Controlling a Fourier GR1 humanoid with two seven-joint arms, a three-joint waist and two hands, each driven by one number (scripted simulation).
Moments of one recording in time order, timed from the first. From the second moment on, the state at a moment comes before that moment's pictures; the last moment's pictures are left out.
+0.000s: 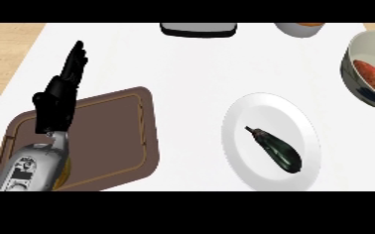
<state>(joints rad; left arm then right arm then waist) -0.26 0.30 -0.08 -1.57 -0.08 0.23 0.16 -0.74 -0.79 -0.48 -0.23 0.14 -0.31 -0.50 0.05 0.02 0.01</state>
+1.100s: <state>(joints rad) -0.21 0.29 -0.03 -1.60 -0.10 0.19 0.17 -0.42 -0.90 -0.61 -0.22 -0.06 0.21 -0.78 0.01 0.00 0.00</state>
